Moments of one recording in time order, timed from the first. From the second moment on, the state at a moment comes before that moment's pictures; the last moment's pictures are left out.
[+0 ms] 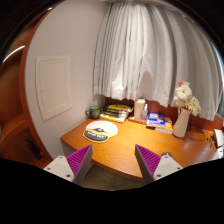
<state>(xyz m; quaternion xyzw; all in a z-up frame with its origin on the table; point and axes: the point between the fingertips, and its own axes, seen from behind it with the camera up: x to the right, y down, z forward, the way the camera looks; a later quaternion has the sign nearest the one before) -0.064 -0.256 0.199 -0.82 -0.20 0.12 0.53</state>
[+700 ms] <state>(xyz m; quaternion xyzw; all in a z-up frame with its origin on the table) 0.181 -0.139 -0.004 -0.91 -0.02 -0.02 0.41</state>
